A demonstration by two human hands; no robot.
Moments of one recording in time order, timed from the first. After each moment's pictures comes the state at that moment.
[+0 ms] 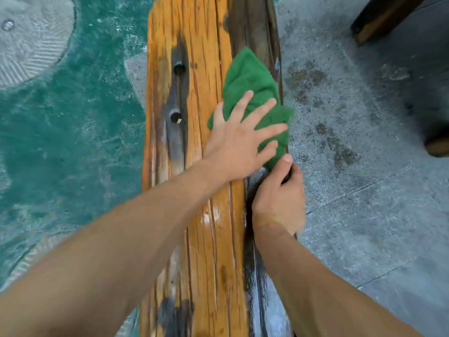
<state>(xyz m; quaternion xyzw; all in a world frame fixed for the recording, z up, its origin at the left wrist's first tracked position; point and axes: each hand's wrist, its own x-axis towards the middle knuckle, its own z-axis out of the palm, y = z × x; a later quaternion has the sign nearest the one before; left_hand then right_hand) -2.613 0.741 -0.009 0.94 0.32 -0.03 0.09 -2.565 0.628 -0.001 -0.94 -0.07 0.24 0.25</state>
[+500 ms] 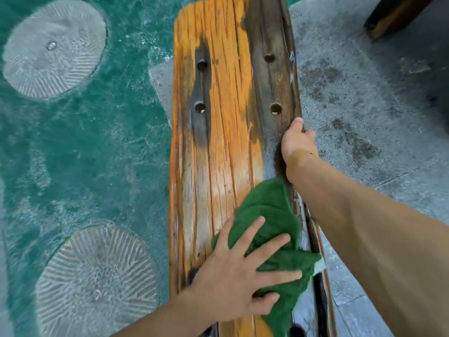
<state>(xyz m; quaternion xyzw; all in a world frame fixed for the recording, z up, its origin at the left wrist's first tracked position) -2.748 0.537 0.006 0.97 0.17 -0.11 0.10 -2.529 0.677 0.013 -0.86 -0.07 0.43 0.28</state>
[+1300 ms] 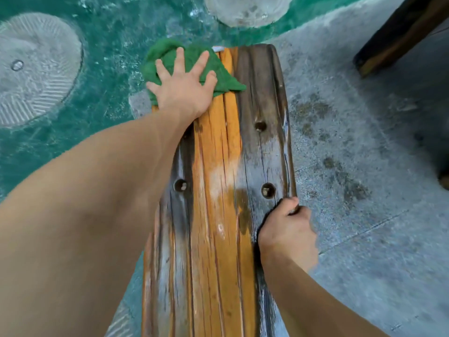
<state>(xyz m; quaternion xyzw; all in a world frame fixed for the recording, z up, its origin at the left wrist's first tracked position) -2.608 0.973 0.000 0.76 0.63 -0.06 0.15 -2.542 0.695 -0.001 -0.96 -0.05 0.26 0.12</state>
